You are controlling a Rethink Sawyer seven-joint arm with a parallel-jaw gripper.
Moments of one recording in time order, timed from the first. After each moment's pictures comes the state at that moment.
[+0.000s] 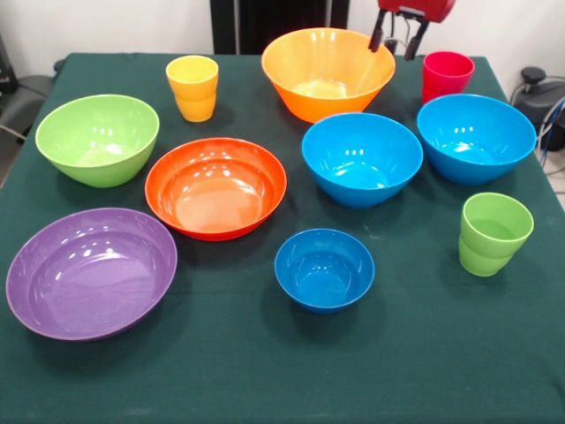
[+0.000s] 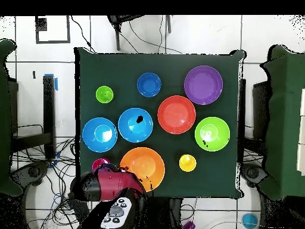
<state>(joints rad) 0.26 -0.64 -0.22 2.07 0.08 0.18 1.98</state>
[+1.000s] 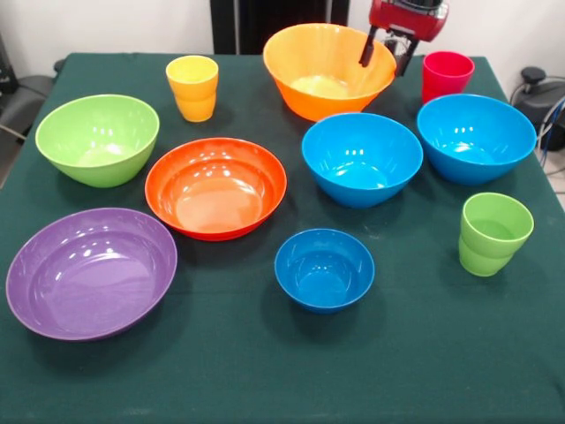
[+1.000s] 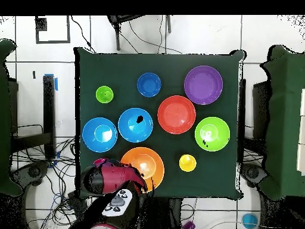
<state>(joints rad) 0.27 -0.56 -0.25 2.01 0.11 0.19 1.98</state>
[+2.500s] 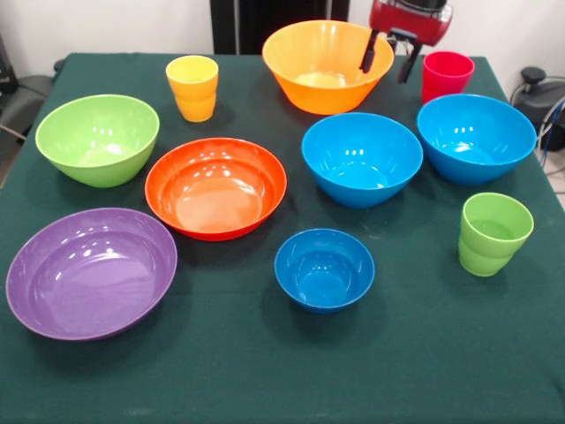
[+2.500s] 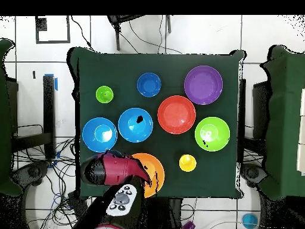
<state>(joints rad) 0.23 -0.60 -0.25 1.95 0.11 0.26 1.98</state>
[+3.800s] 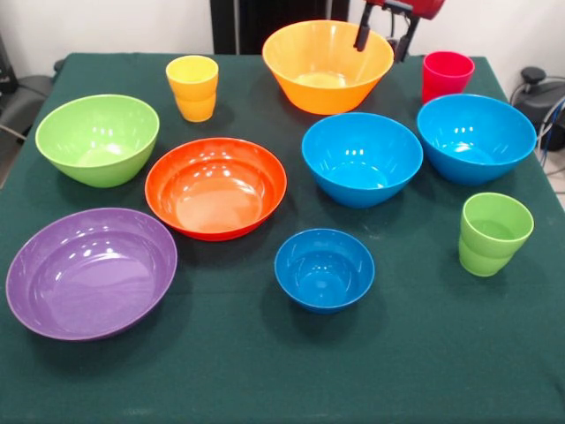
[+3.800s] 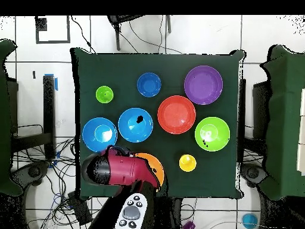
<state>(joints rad) 0.19 -0.70 -0.26 1.96 0.11 0.31 1.98</state>
